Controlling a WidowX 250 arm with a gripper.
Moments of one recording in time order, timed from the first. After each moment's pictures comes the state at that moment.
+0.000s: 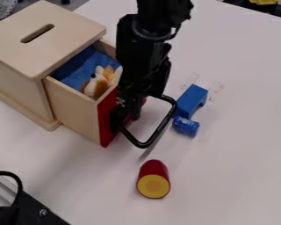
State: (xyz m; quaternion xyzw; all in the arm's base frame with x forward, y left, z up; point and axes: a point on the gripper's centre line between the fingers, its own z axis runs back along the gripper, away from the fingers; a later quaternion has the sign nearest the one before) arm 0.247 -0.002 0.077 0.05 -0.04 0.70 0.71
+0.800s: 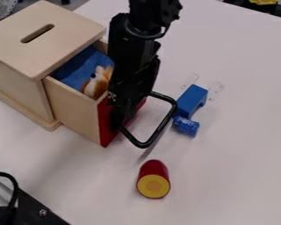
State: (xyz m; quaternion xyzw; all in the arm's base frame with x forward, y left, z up) arm 0.251 0.025 0.075 0.08 -0.05 0.72 0.69
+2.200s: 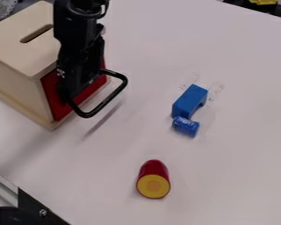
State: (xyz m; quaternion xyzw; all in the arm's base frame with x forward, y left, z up) arm 0.246 0.114 0.077 0.10 -0.05 0.77 0.63
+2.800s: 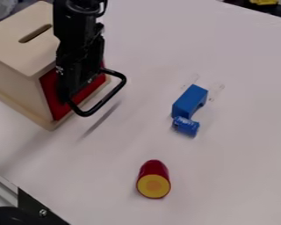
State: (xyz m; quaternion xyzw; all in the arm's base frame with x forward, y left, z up) arm 0.248 0.120 0.076 0.11 -0.05 0.76 0.64
